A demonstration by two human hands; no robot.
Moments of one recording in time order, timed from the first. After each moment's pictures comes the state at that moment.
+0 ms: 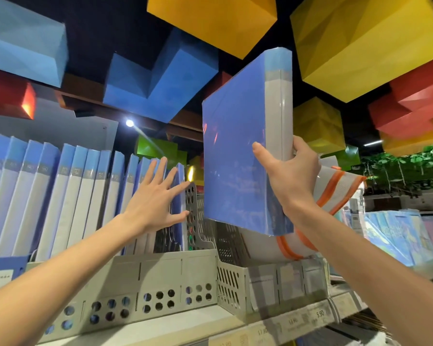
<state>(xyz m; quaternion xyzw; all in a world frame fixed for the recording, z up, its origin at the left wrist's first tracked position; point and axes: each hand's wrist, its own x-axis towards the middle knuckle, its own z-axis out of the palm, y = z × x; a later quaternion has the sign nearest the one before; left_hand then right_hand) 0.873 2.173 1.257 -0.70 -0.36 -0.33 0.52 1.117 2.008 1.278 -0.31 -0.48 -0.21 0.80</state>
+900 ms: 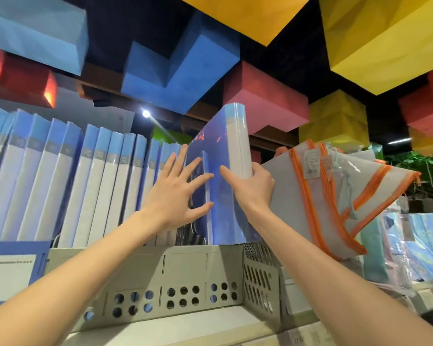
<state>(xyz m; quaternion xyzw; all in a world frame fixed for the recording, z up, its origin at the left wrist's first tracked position) 0.865 2.184 1.241 -0.71 -0.33 -0.40 0.48 1.050 2.138 1.256 -0.39 -0.54 -0.09 0.74</state>
